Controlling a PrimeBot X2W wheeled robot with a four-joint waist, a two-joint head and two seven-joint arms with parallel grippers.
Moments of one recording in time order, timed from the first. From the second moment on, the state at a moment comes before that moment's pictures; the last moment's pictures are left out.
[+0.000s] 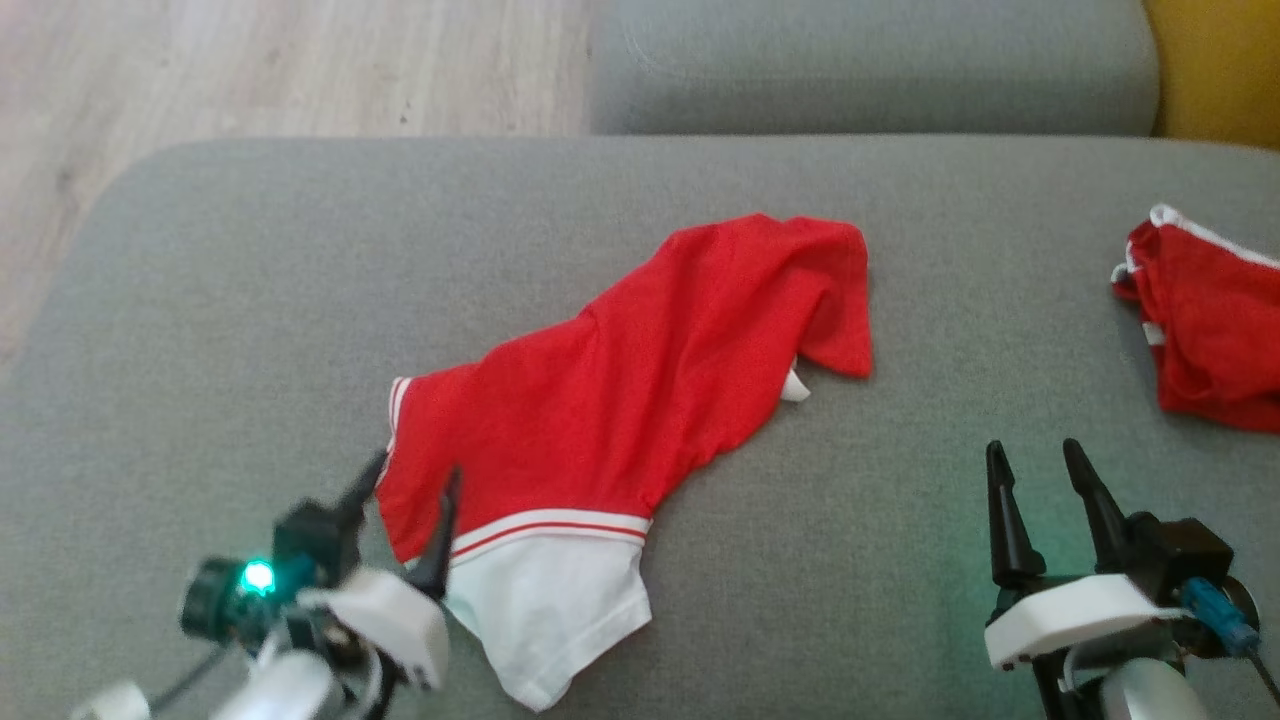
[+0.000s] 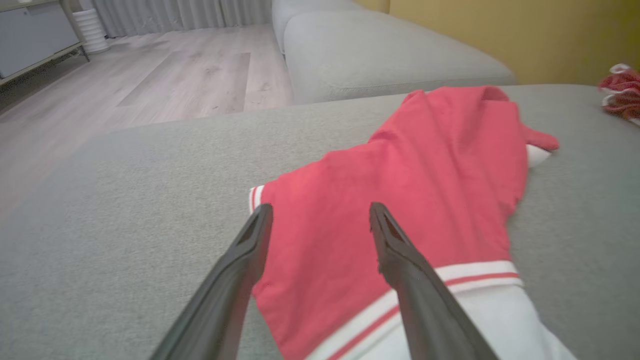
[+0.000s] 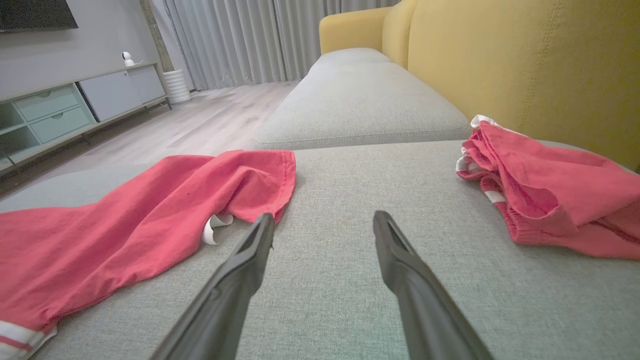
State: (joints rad) left arm -0.20 0.46 -0.73 0.17 -0.61 0.24 -0.04; right arm -0.01 -0.04 -0.03 0.32 0.13 0.12 -0.20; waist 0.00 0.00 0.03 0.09
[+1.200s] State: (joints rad) left arm -0.77 0.40 -0.72 0.68 -0.56 0.12 -0.04; right arm -0.14 -0.04 0.00 0.27 0.10 0.12 -0.19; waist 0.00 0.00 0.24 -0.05
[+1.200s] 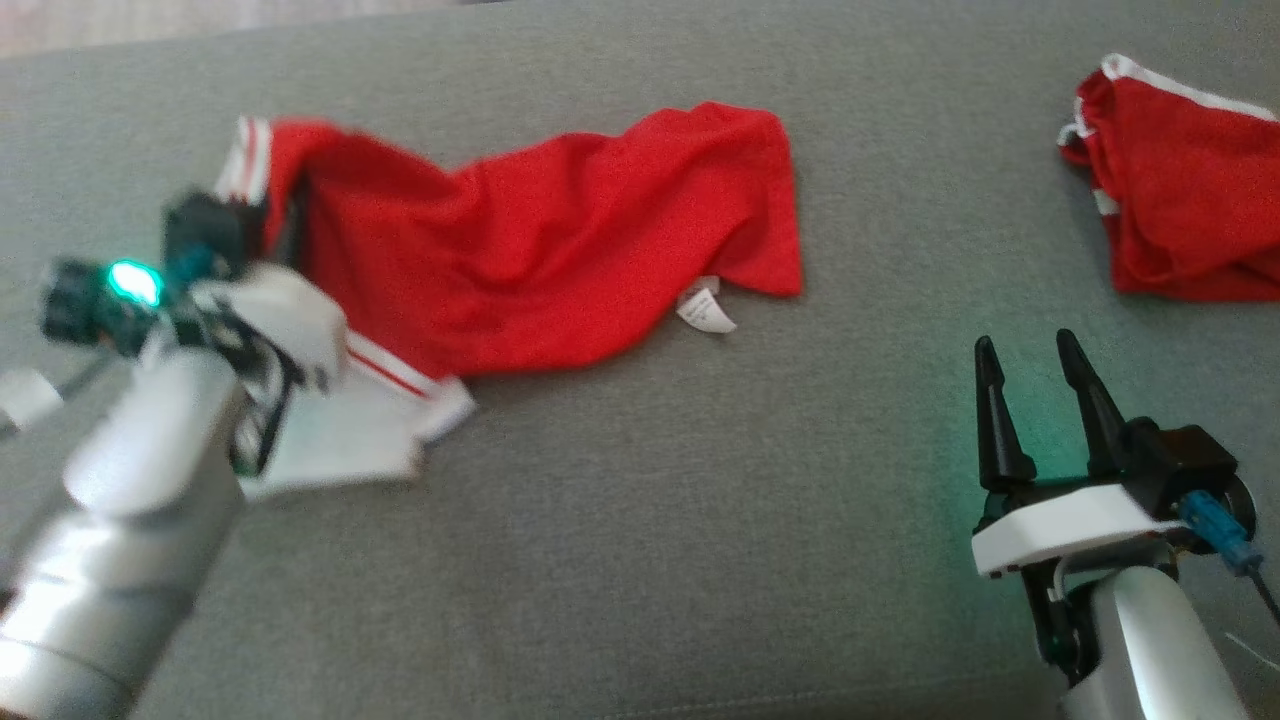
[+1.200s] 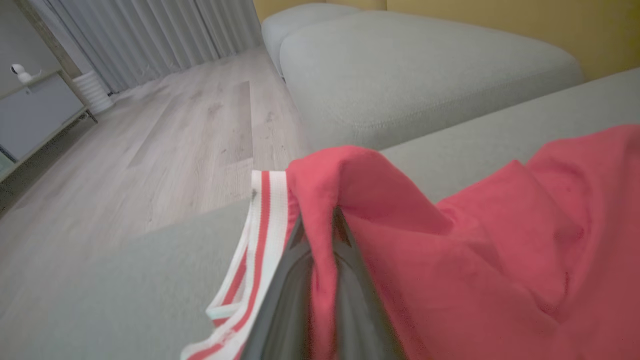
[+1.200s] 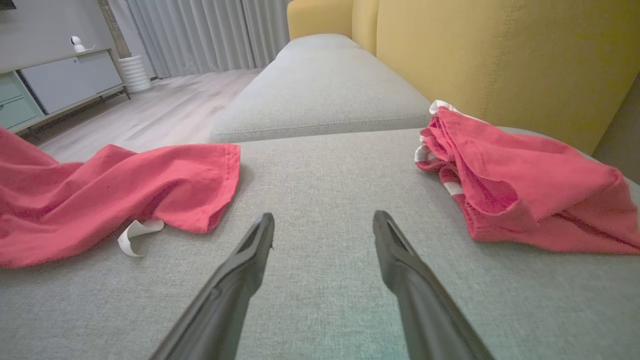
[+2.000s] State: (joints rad) left arm -0.83 0.43 -0.67 0.76 -0.60 0.06 -0.16; right arm -0.18 -0.05 0.00 0.33 0.12 0.12 -0.23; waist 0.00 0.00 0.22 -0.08
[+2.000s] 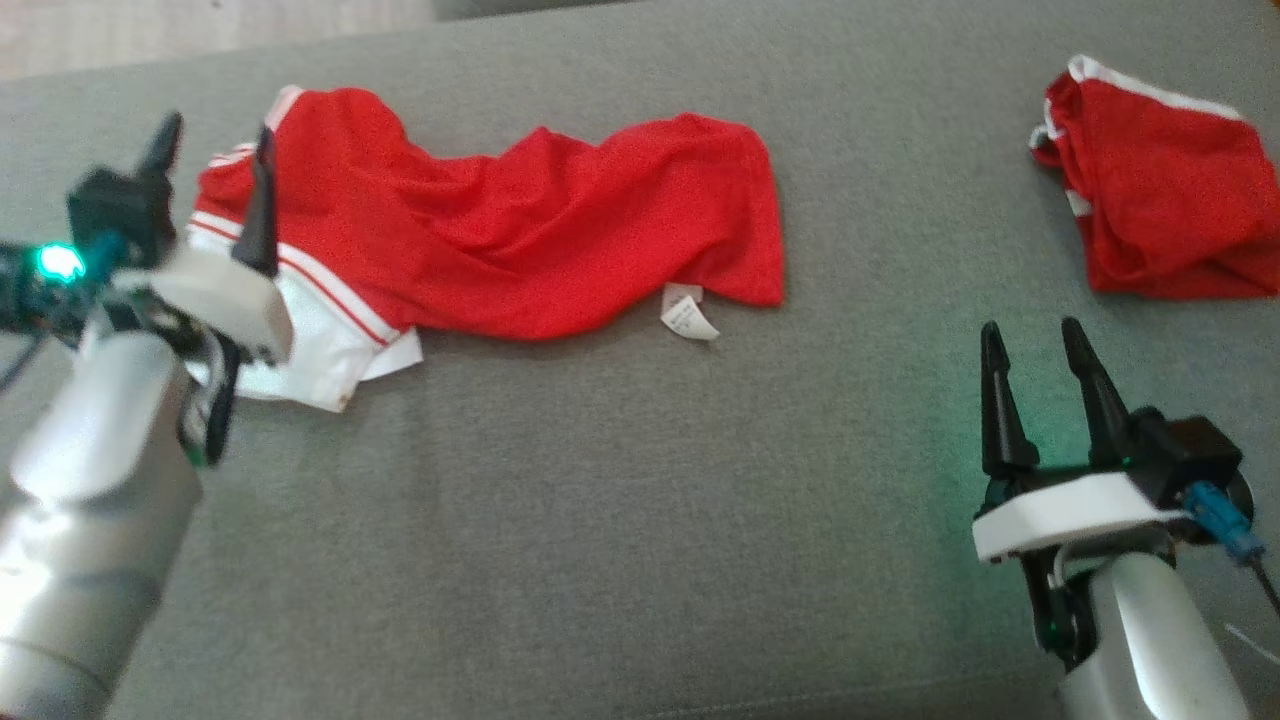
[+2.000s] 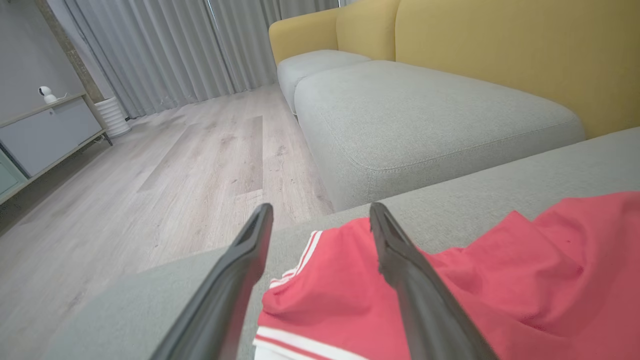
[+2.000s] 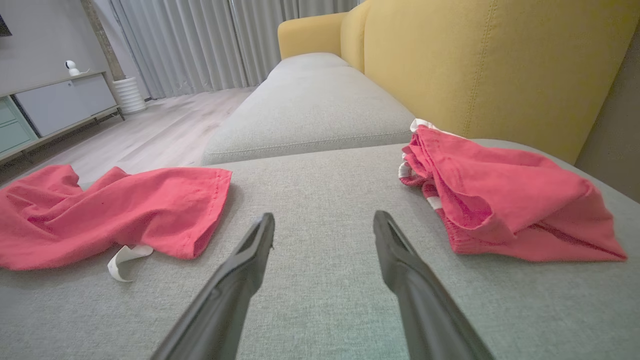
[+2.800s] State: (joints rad) left arm -0.49 0.31 -0.75 0.71 -0.67 0.14 -0.16; right arm -0.11 -0.05 0.00 0.30 0.11 0.12 -0.20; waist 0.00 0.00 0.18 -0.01
